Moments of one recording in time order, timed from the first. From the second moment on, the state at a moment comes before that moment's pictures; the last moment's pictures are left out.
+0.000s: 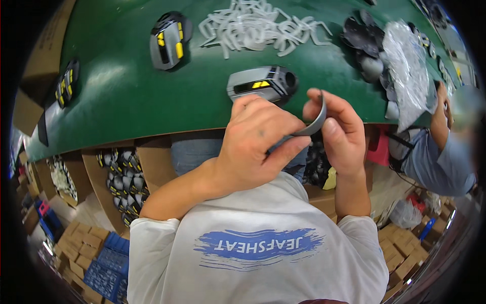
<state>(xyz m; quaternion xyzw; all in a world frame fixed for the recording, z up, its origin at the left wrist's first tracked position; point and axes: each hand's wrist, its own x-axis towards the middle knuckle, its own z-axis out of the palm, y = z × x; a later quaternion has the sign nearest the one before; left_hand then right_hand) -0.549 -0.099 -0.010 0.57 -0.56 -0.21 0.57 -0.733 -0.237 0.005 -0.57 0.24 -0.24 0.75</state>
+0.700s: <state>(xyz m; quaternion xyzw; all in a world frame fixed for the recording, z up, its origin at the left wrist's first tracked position) -0.520 -0.097 -0.040 0.64 -0.63 0.12 0.42 -0.723 -0.249 -0.009 -0.44 0.16 -0.21 0.86</state>
